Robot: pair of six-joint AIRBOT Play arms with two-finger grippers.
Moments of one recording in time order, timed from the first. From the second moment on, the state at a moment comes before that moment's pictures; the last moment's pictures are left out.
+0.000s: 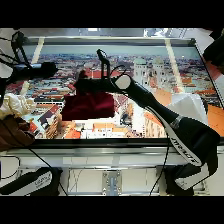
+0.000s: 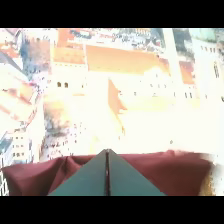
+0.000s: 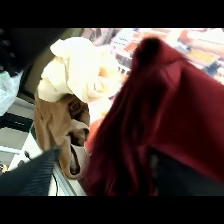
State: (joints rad) left arm 0.08 -1.20 1.30 1.02 -0.90 -1.33; right arm 0.70 -1.68 1.64 -0.62 0.60 1.39
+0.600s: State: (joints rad) left arm 0.09 -1.19 1.30 1.02 -0.93 -1.32; right arm 0.35 -1.68 1.69 -1.10 1.15 1.50
